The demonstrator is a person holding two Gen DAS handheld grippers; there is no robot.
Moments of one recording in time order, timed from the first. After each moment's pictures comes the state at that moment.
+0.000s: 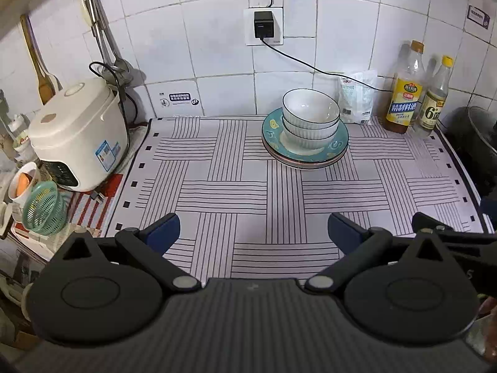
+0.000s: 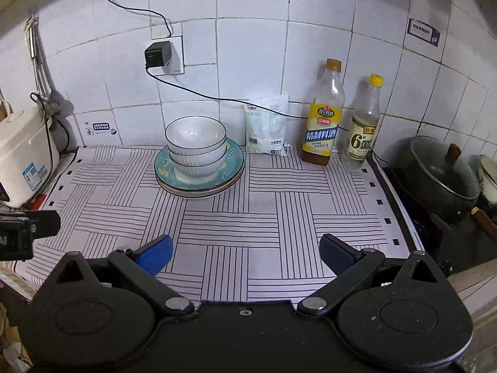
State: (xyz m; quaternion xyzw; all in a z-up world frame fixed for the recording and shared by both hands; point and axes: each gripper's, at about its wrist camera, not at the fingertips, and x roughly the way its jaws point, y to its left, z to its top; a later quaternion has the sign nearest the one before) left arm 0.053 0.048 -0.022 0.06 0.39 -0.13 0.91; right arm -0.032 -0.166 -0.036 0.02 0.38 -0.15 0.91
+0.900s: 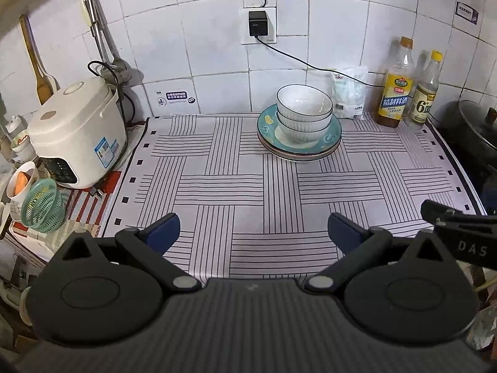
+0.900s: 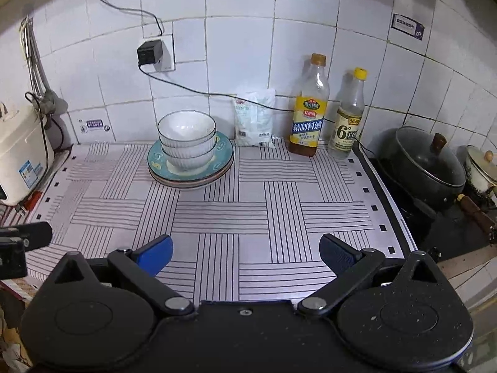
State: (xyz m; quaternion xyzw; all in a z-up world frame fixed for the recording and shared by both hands) left arm 0.033 0.060 -0.028 0.06 0.38 -0.15 0.91; right arm -0.056 -0.167 -0.032 0.03 0.38 -0.17 0.91
